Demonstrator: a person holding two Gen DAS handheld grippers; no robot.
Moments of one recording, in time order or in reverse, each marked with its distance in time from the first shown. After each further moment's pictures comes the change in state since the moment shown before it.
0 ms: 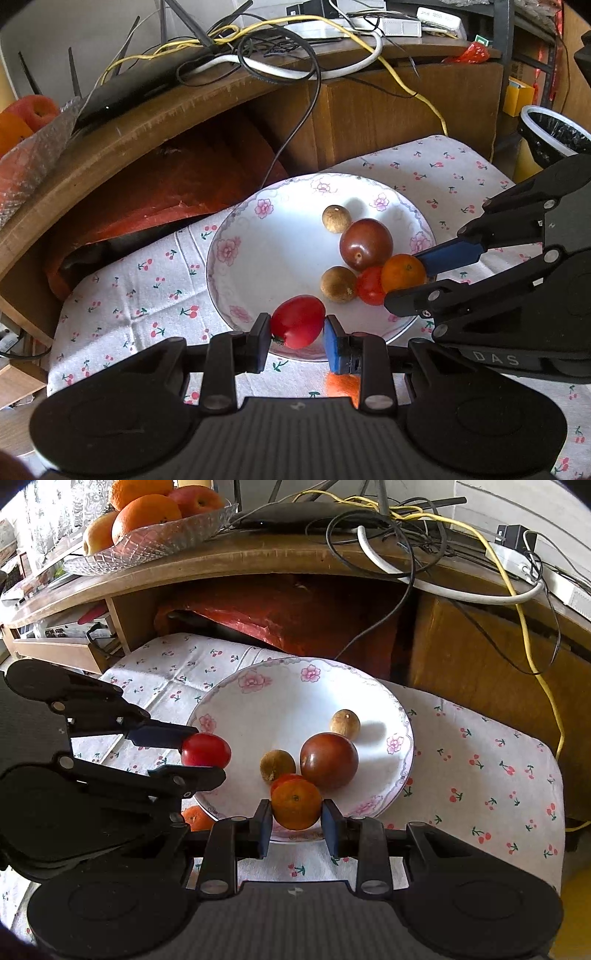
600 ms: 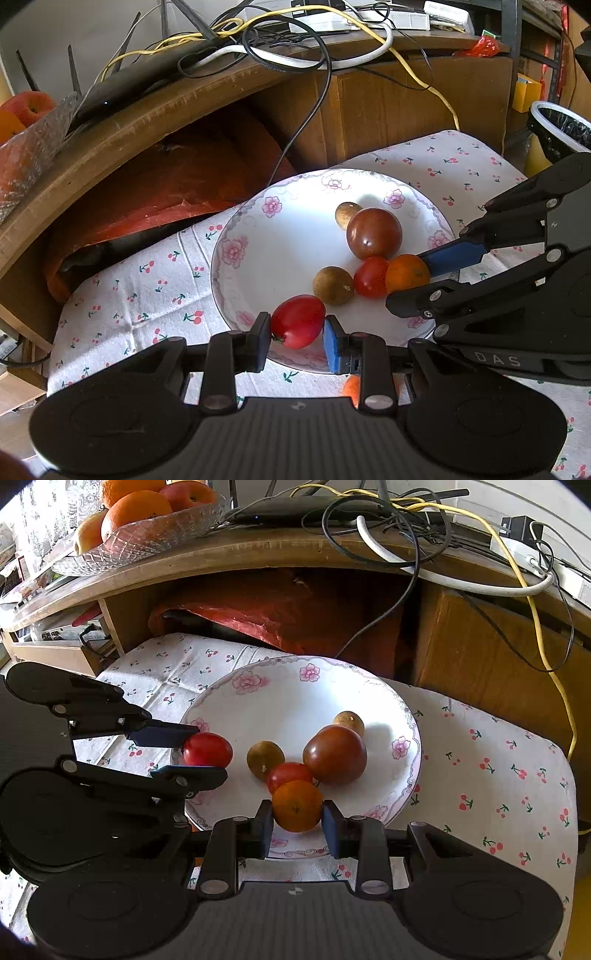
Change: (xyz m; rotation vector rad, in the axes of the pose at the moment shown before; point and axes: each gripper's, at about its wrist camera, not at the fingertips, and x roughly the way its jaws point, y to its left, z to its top) left arm 0.014 0.005 0.002 0.008 0.003 0.021; right arm 0.013 -0.004 0.004 0.010 -0.001 0.012
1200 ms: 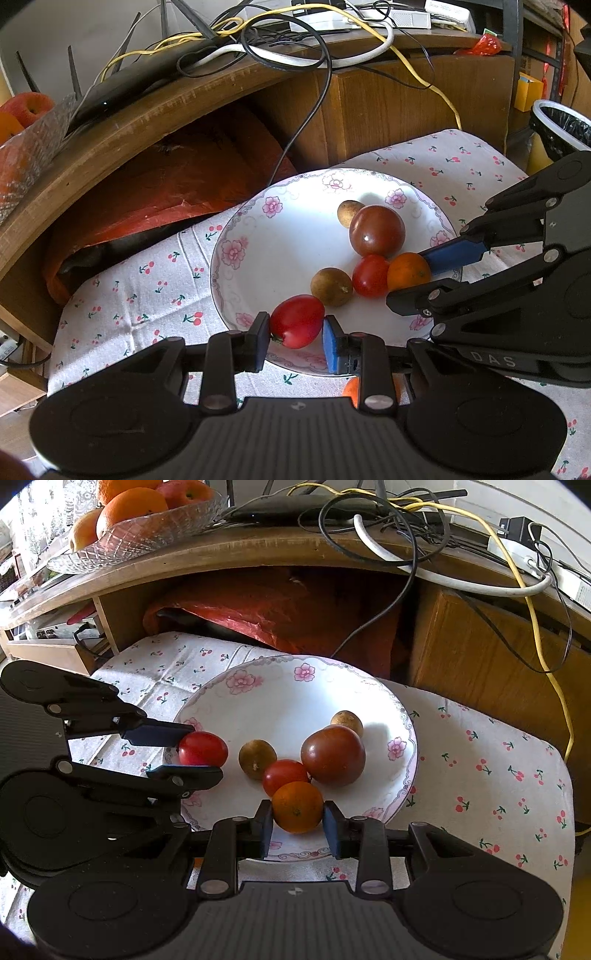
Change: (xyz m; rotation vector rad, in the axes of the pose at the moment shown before) left arm 0.002 -0.002 0.001 0.002 0.000 0.006; right arm 0.004 0.000 -0.001 0.000 0.000 -0.022
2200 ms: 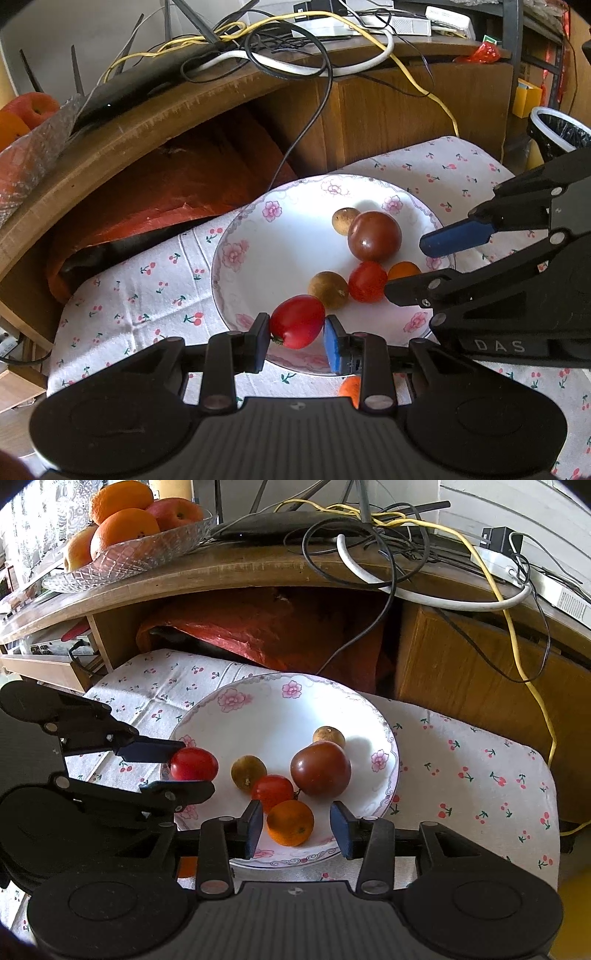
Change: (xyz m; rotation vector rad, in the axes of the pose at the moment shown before) left arm -0.006 0.001 0.000 -0.016 -0.007 -0.010; right arm -0.012 -0.002 0.000 0.021 -0.044 -0.032
